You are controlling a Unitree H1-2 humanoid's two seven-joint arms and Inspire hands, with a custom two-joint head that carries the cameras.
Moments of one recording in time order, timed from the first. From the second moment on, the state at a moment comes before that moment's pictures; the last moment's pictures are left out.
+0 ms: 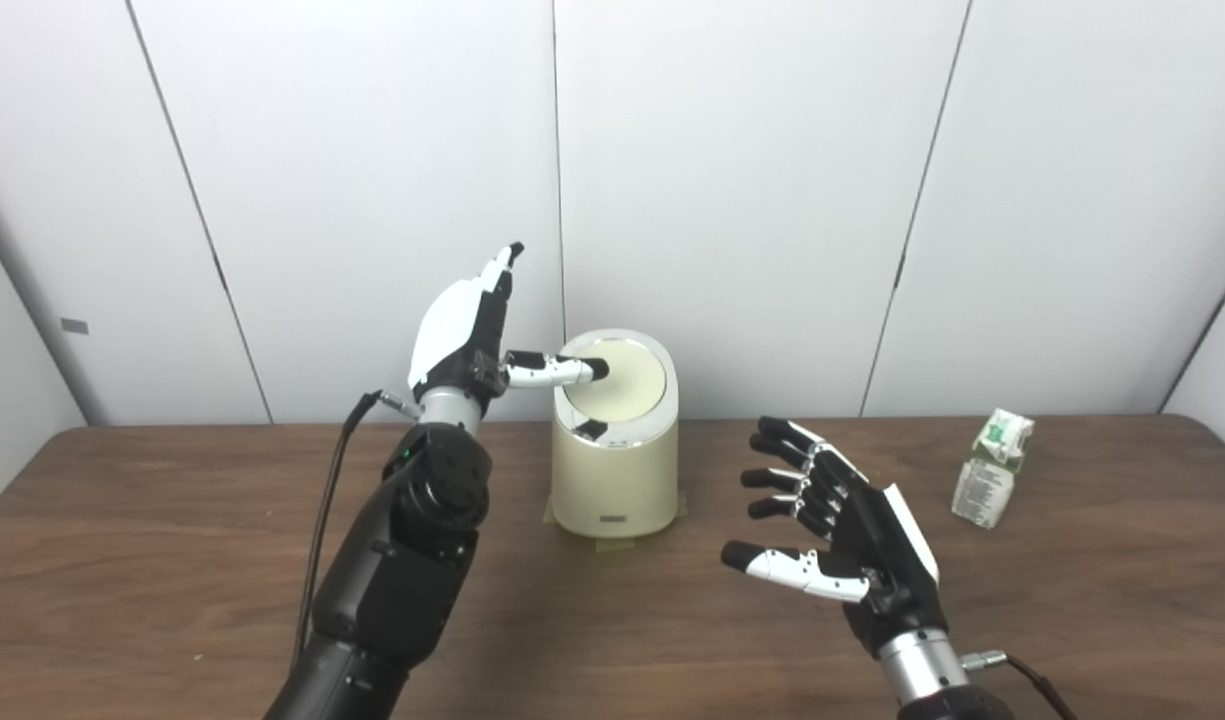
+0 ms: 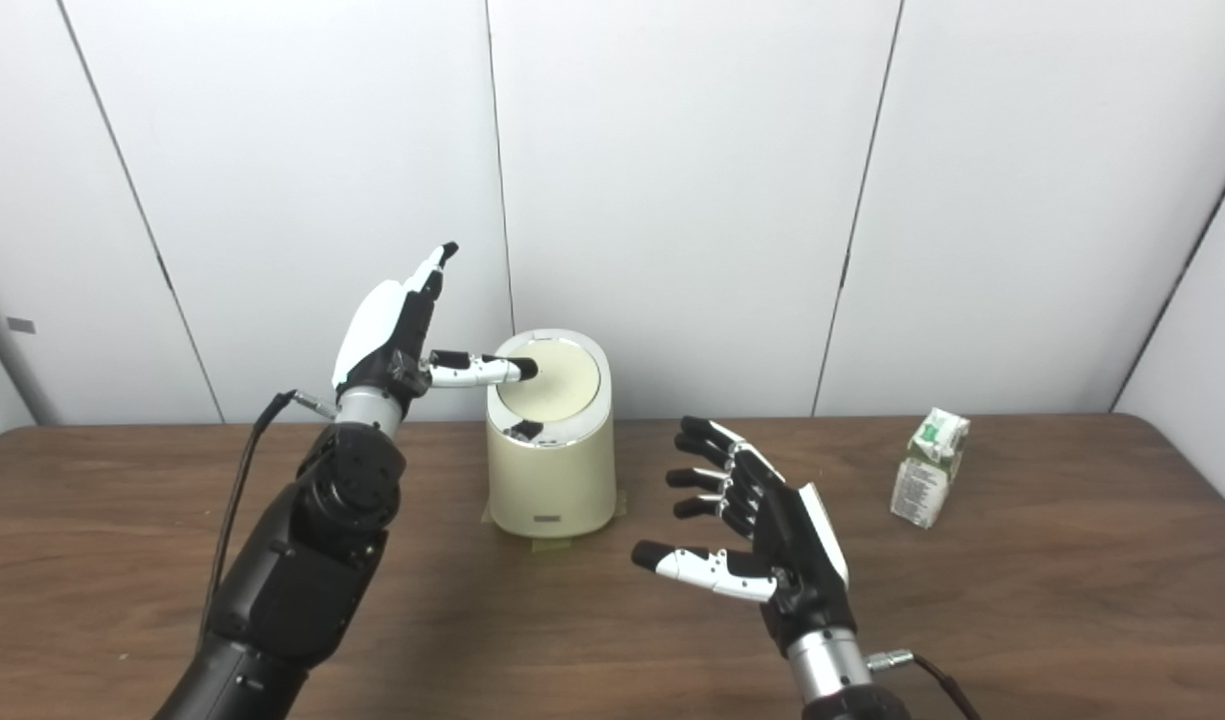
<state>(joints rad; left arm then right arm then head) -0.76 0.12 -0.20 0.34 0.53 0.32 0.10 -0.15 -0.02 0.01 -0.20 -0.05 0.11 0.04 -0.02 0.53</state>
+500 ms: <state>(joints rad) -0.73 0.12 -0.27 0.34 0.57 0.32 0.11 -0.15 -0.02 0.01 -0.23 -0.06 0.12 0.03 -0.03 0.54</state>
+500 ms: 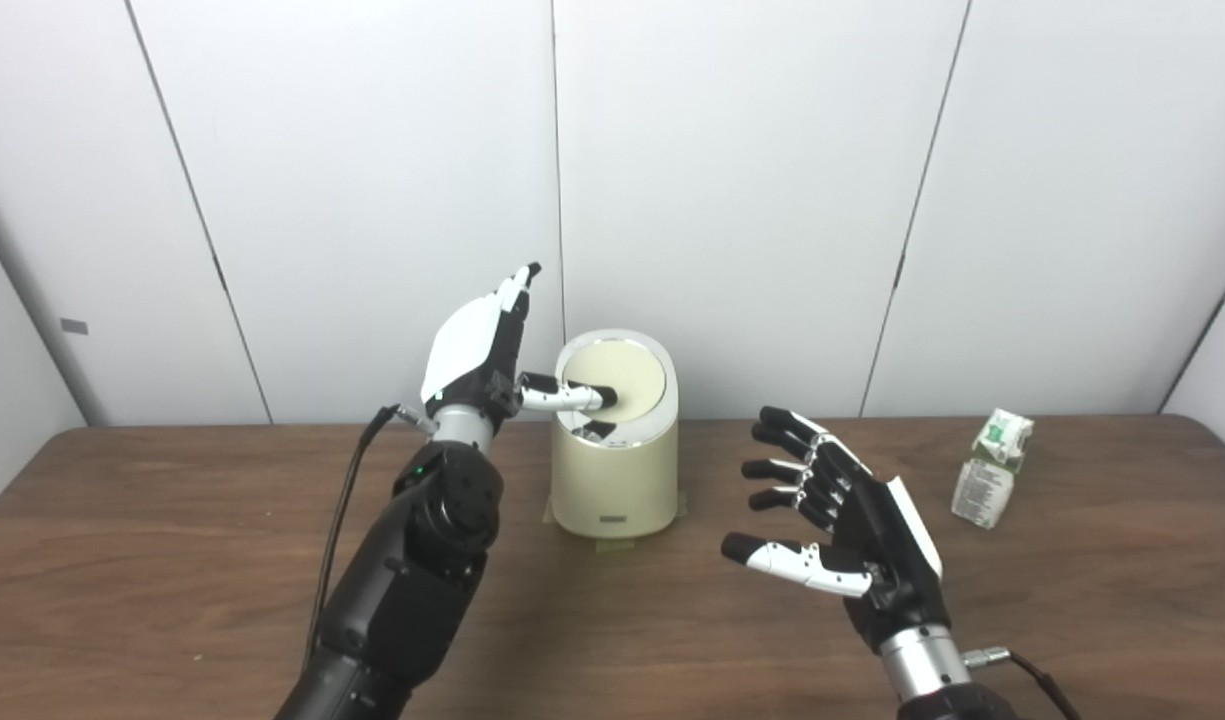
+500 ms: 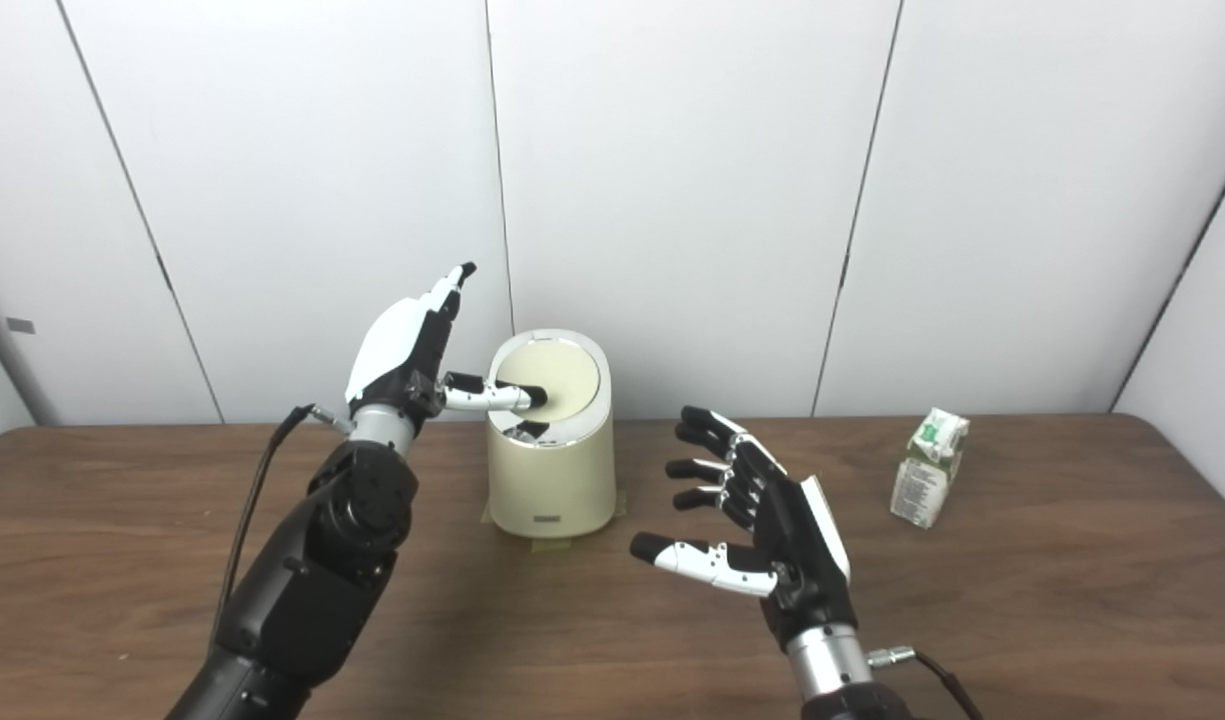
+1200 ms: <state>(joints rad) -0.80 0.21 -0.50 0.37 0.94 0.44 0.04 -0.15 -0.02 0.01 -0.25 -0.06 0.15 0.03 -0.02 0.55</state>
